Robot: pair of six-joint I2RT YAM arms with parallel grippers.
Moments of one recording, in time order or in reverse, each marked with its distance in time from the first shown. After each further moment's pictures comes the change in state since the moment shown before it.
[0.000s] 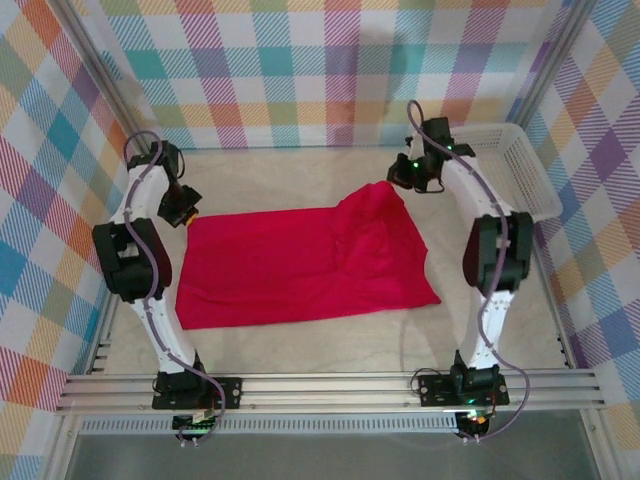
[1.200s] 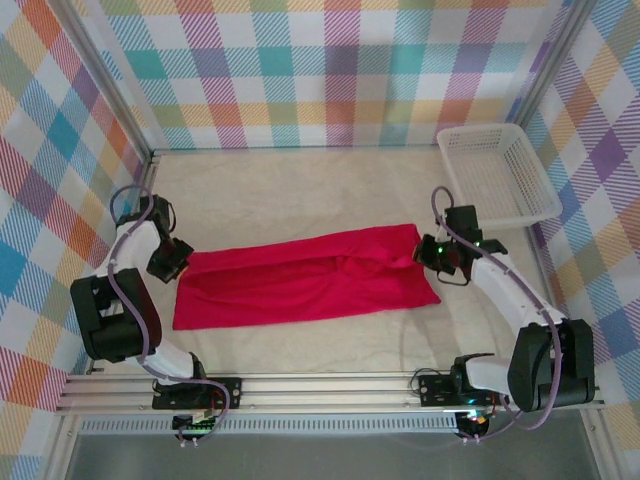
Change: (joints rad) left arm 0.074 -0.439 -0.689 0.181 -0.053 -0.003; right arm -0.006 -0.729 -0.995 0.201 0.184 0.117
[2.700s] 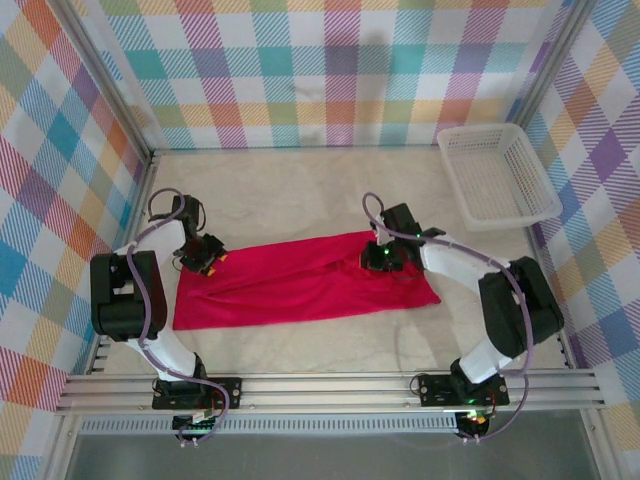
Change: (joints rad) left arm -0.159 0.128 -0.005 0.210 0.220 -0.098; right arm 0.365 0.307 0.126 0.167 -0.083 -0.023
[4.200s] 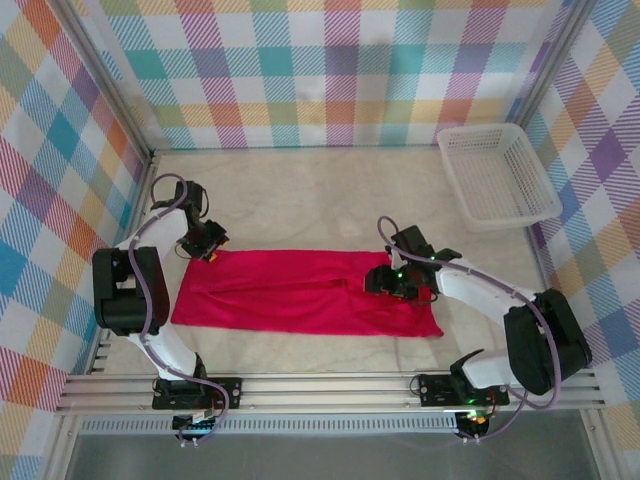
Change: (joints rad) left arm -0.039 0.037 0.126 -0.039 -0.027 0.003; right arm -0.006 -0.196 -0.125 -0.158 0.041 0.077
